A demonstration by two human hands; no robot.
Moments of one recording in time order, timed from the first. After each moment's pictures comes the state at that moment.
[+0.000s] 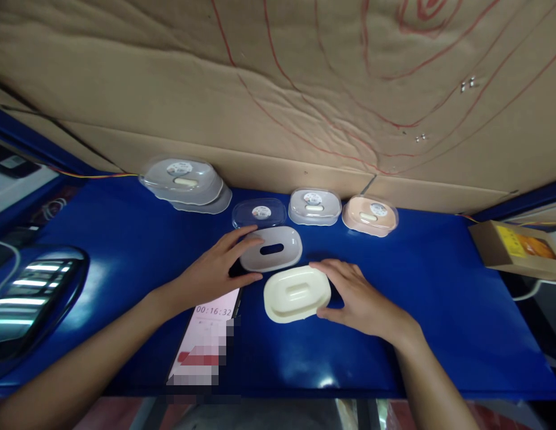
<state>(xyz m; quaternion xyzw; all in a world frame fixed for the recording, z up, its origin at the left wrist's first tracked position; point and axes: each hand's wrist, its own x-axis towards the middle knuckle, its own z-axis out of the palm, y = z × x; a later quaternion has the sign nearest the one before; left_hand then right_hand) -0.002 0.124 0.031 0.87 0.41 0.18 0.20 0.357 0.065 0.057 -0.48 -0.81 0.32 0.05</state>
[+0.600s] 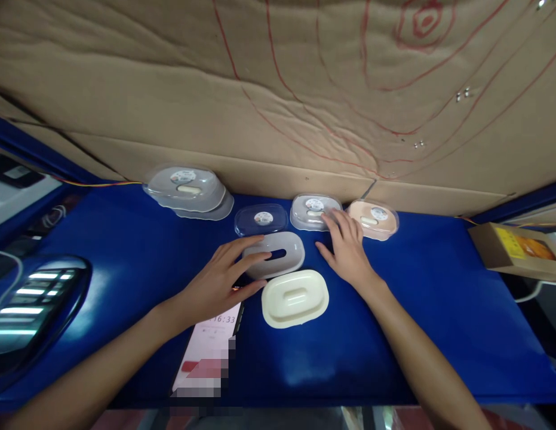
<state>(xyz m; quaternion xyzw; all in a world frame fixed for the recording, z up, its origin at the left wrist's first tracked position) 0.005 0.113 0.041 0.89 0.36 0.23 0.13 0.338 0.148 0.015 -0.55 -0.81 -0.01 0.21</state>
